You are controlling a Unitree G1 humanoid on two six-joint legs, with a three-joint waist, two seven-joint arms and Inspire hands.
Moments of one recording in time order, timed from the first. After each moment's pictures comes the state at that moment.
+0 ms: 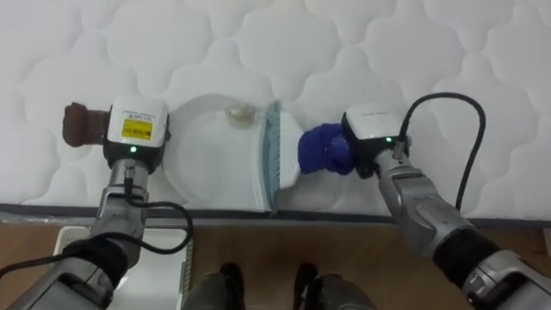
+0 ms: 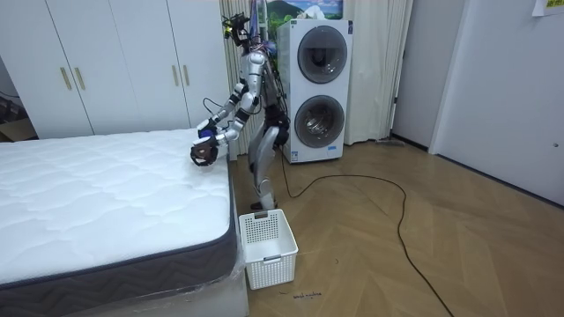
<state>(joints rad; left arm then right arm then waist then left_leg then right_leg) -0.56 0.37 -0.53 1.10 1.03 0.25 0.73 -0.51 -0.39 0.64 0.73 -0.78 0.20 -0.23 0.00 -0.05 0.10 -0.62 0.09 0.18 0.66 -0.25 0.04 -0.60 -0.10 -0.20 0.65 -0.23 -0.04</state>
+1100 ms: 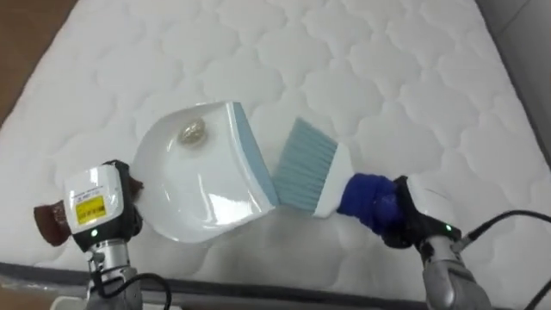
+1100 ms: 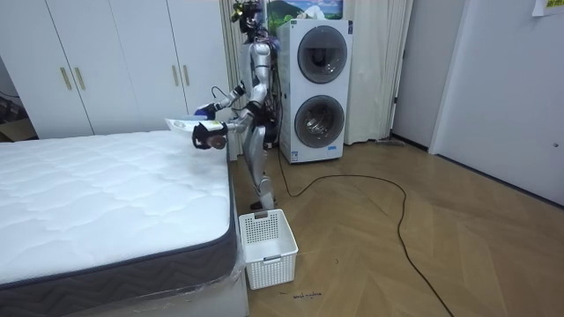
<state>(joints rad) -0.14 0.32 -0.24 0.90 0.77 0.02 1.00 0.05 -0.39 0.28 0.49 -0.54 0.04 -0.41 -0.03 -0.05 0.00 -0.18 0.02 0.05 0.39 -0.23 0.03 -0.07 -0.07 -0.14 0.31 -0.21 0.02</state>
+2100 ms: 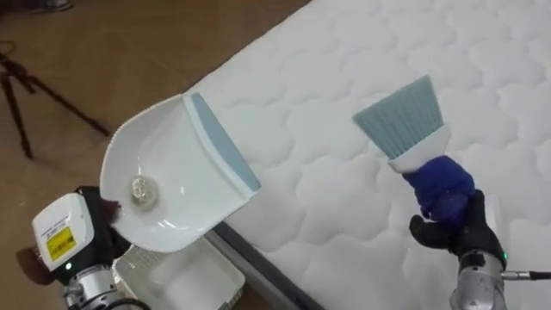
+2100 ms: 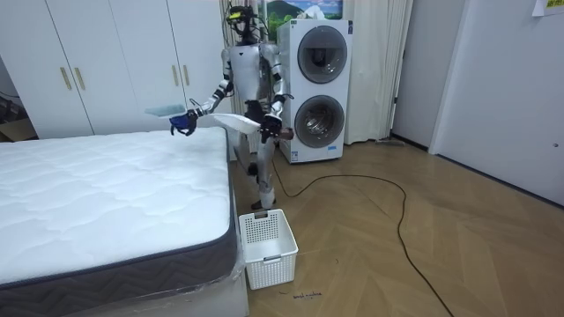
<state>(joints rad) 0.02 0.29 -0.09 0.69 0.68 -0.03 0.93 0.09 -0.37 0.13 0.51 -0.09 -0.02 -0.52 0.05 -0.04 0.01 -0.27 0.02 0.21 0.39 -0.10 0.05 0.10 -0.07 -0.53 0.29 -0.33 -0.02</state>
